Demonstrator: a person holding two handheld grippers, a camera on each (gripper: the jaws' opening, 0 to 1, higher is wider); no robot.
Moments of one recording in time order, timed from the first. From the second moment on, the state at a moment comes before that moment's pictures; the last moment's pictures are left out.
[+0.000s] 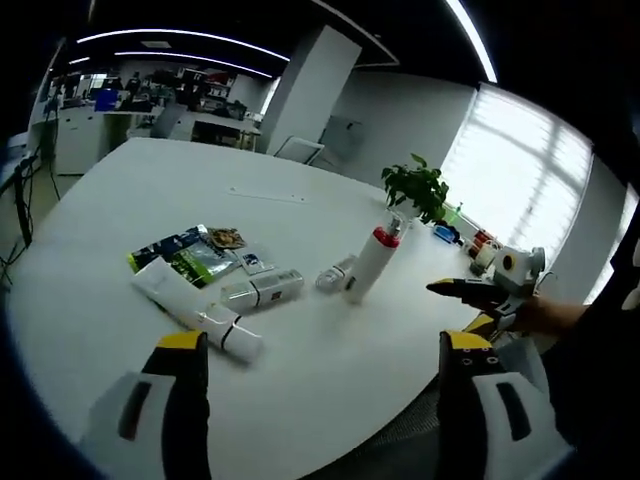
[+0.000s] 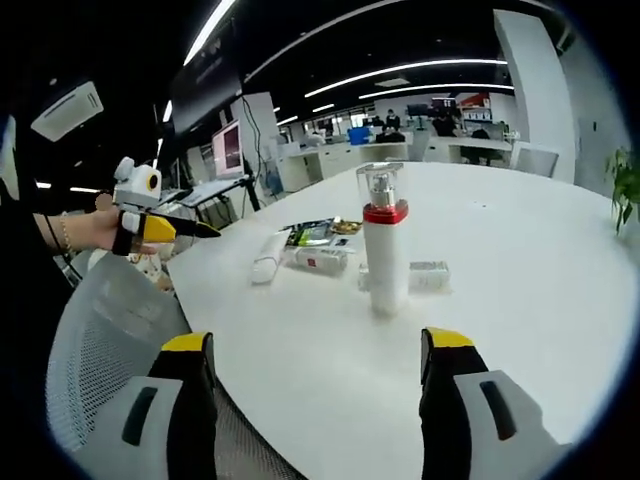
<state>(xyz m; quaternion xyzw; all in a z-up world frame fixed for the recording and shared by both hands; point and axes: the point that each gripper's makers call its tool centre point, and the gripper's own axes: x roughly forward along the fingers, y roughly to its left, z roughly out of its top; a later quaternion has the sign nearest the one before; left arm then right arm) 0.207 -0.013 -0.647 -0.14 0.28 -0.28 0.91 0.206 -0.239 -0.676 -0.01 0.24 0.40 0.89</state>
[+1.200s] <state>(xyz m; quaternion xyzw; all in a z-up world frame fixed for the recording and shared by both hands) 0.301 0.045 -0.727 -0.17 0.42 0.00 0.89 0.212 -0.245 -0.694 0.02 0.27 0.37 0.89</state>
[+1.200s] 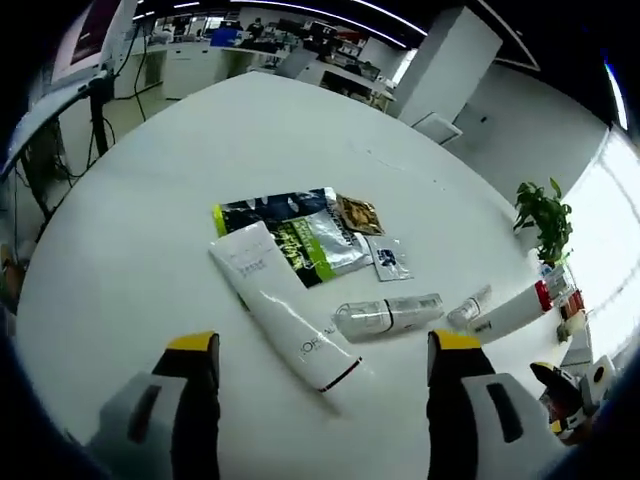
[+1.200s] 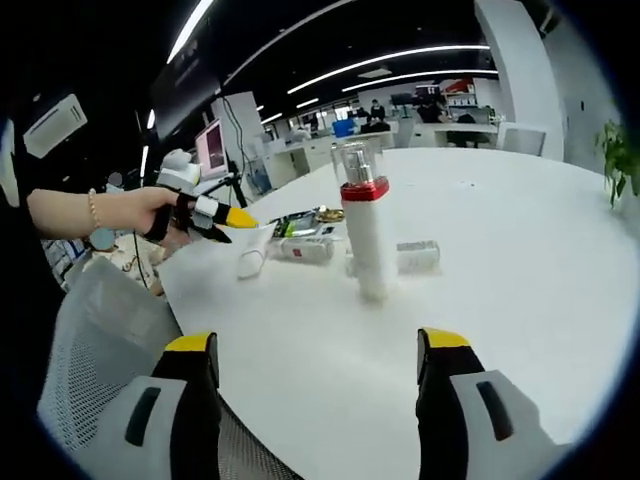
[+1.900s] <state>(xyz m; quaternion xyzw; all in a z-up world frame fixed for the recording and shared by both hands) 0.315 0.066 -0.754 -0.12 0.47 0.12 0.87 0.218 -0.240 -0.708 0.03 0.29 0.36 0.89</state>
